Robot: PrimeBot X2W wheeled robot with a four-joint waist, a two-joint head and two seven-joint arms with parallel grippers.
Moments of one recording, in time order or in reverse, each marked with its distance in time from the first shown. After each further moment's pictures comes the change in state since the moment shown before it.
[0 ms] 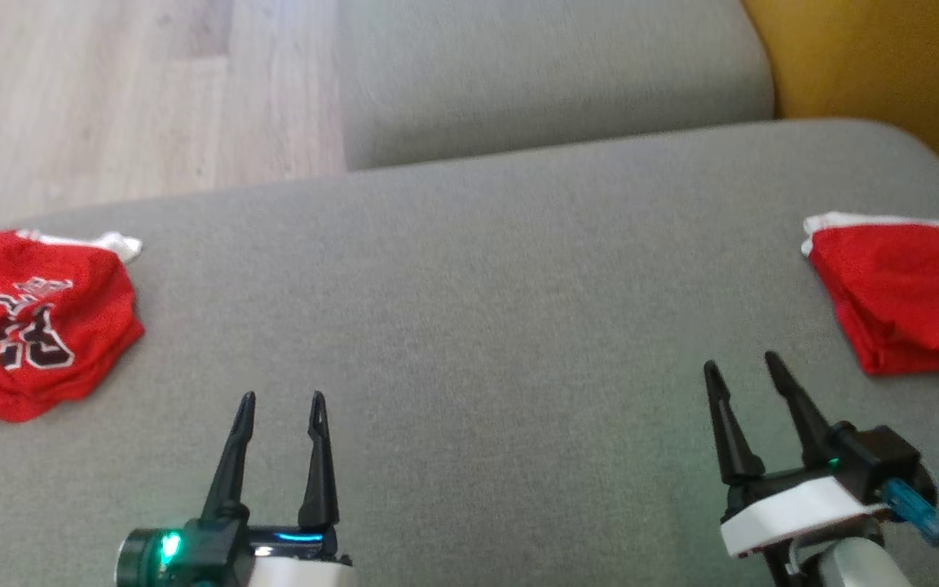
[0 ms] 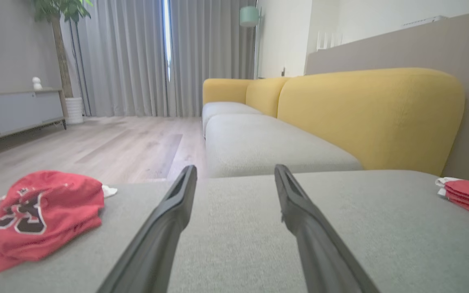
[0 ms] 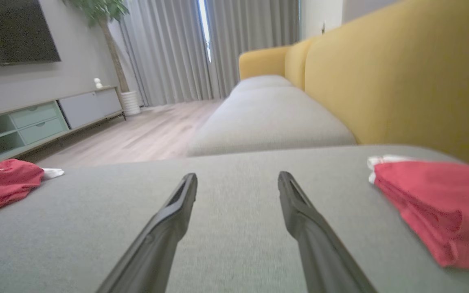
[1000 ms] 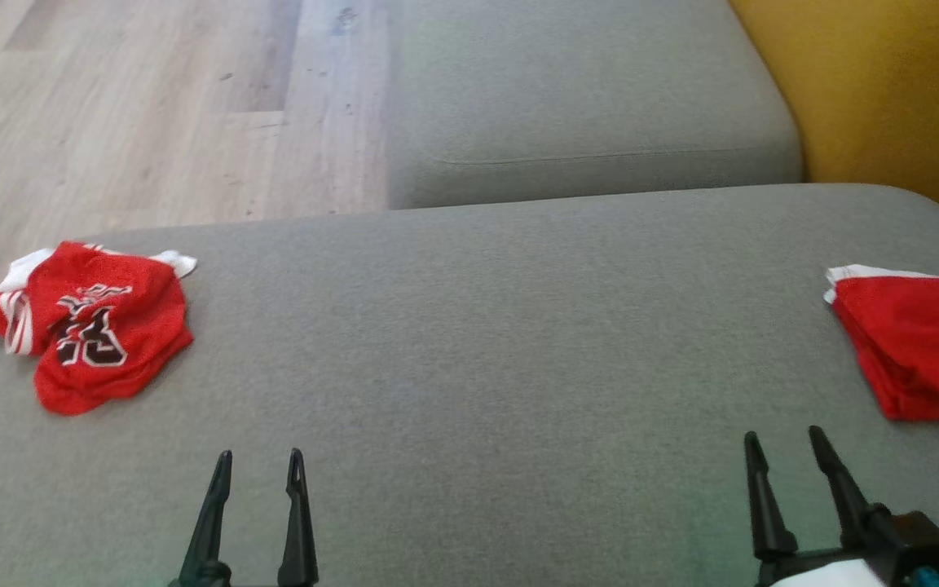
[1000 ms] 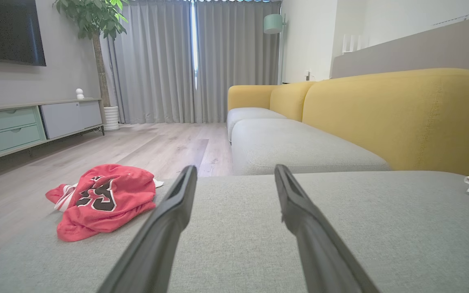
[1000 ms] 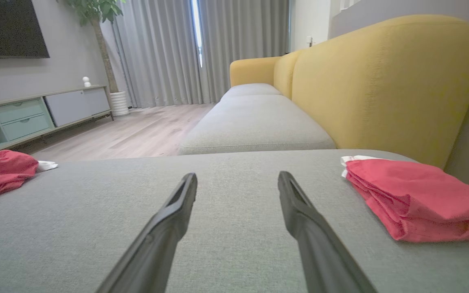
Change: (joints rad) left arm 0.143 0.002 0.060 -0.070 0.061 -0.010 0.000; right arm 0.216 0.068 -0.149 -0.154 -0.130 0.000 -0.002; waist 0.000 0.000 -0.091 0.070
